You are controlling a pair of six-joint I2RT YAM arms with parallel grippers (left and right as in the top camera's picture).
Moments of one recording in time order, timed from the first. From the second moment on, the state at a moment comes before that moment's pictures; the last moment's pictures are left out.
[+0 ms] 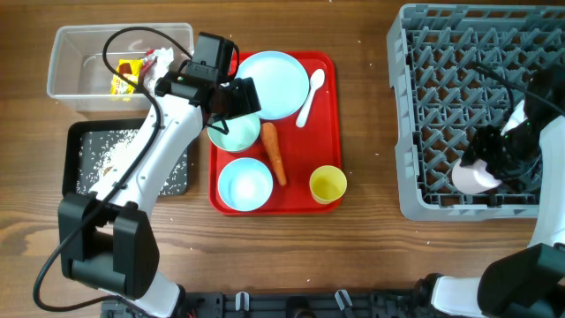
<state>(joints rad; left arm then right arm) -0.30 1.75 1.40 -0.77 0.05 -0.54 -0.38 1.55 1.42 -1.48 -0.03 0.19</state>
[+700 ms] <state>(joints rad) -0.30 1.75 1.40 -0.77 0.04 -0.54 -0.38 1.55 1.24 -1.21 -0.03 0.24</state>
